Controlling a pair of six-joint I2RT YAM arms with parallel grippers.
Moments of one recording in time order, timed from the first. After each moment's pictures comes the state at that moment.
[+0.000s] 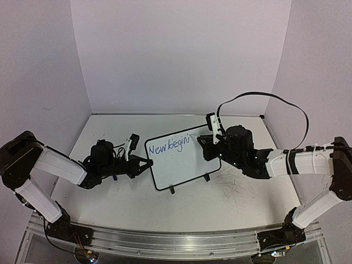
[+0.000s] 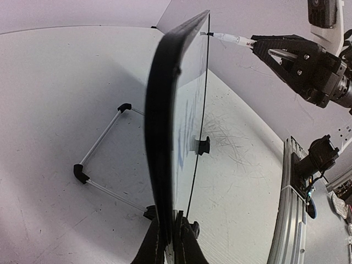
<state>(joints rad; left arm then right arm) -0.69 1.53 0.48 0.77 0.42 -0.39 0.86 1.47 0.81 0.39 0.24 0.16</state>
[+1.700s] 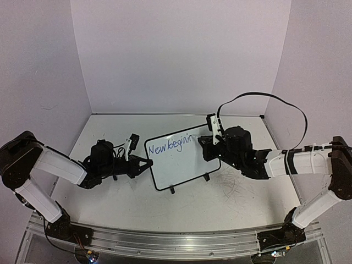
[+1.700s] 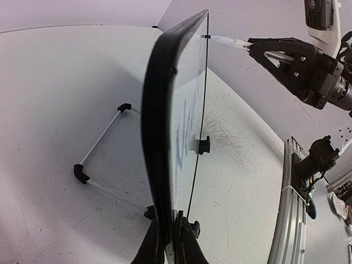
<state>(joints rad) -0.69 1.53 0.48 0.76 0.42 -0.39 0.86 1.49 0.81 0.39 0.27 0.19</state>
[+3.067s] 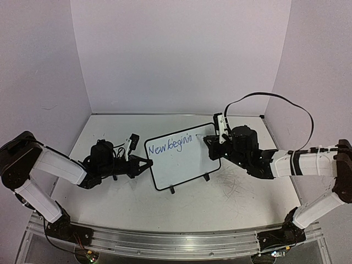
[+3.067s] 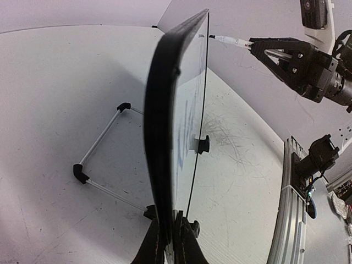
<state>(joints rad) -0.69 1.53 0.48 0.76 0.42 -0.39 0.81 1.43 0.77 0.37 0.23 0.21</state>
